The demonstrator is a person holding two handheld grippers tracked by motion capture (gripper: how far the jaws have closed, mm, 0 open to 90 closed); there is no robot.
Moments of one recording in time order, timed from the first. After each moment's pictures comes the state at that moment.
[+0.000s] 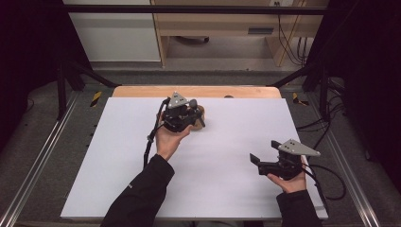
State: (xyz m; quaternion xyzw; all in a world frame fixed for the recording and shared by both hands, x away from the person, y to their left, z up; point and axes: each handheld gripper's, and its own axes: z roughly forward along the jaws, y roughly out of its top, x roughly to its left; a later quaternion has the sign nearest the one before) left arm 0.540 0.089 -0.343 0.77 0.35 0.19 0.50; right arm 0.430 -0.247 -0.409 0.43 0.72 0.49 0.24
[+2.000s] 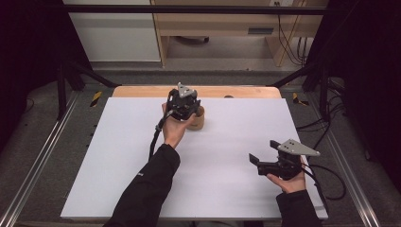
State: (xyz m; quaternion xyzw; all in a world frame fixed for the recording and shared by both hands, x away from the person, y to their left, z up) left arm 0.587 0.075 -0.358 0.76 0.39 0.26 0.44; right arm 0.430 -0.245 -0.408 0.42 0.72 0.49 0.24
